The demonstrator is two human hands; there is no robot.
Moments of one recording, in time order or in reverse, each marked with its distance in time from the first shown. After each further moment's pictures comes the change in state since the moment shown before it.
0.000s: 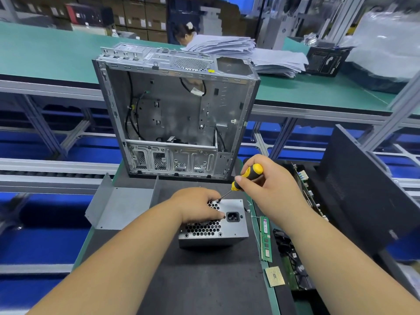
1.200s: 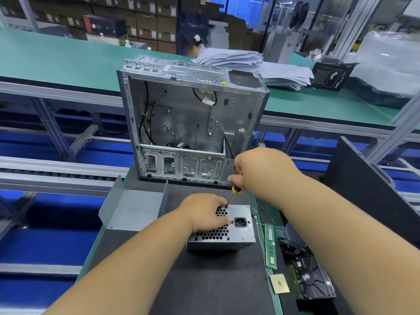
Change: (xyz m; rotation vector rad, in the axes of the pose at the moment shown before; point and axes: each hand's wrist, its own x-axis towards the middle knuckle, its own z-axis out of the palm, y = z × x) left_hand 0.000 -0.008 0.017 0.167 0.187 0.046; right_hand 0.047 -0.073 -0.002 -0.983 -0.334 -0.176
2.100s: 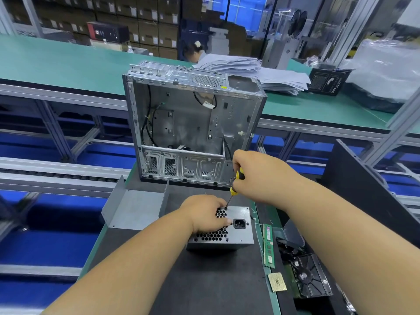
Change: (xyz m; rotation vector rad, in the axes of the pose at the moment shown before) left_hand -0.008 0.005 0.000 0.039 -0.027 0.005; right_hand -0.016 0.007 0.012 0.288 0.086 -0.032
